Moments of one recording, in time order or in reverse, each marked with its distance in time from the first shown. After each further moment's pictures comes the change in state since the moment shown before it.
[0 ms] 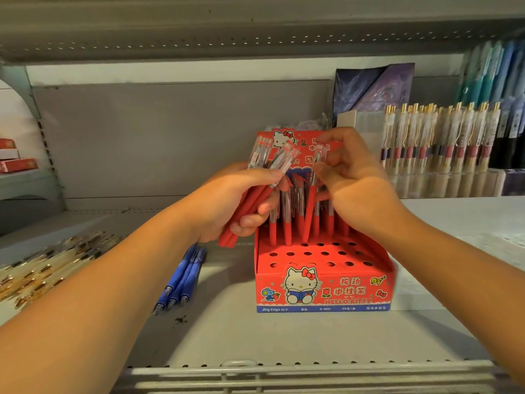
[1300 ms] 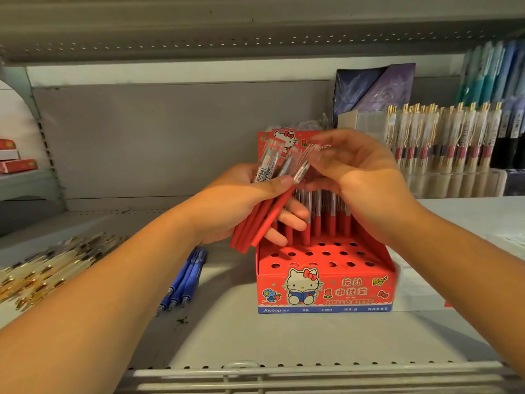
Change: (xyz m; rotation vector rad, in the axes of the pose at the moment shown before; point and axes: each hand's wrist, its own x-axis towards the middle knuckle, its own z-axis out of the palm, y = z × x) left_hand 0.000 0.000 0.009 -0.011 -0.031 0.007; right_hand -0.004 -0.020 -0.002 0.462 -0.028 0.085
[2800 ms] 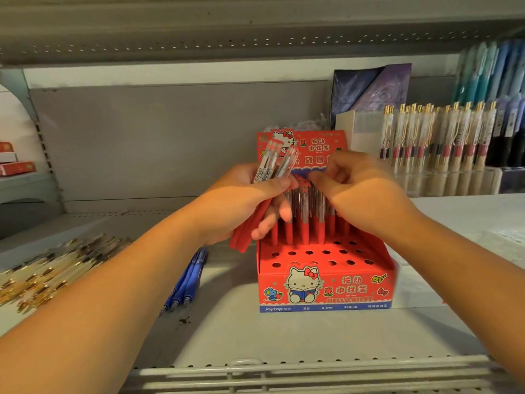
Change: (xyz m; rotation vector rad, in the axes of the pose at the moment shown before) left_hand 0.003 -0.004 0.001 0.094 0.096 0.073; right_hand 0.000 0.012 -0.017 -0.979 0.052 -0.015
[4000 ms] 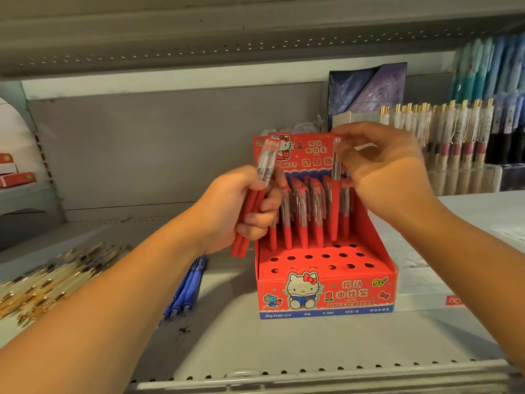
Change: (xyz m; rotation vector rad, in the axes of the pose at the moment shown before) left_hand -0.003 0.011 0.002 -0.251 -0.063 -0.071; right_hand 0.009 -0.006 -0.020 0.555 0.165 0.041
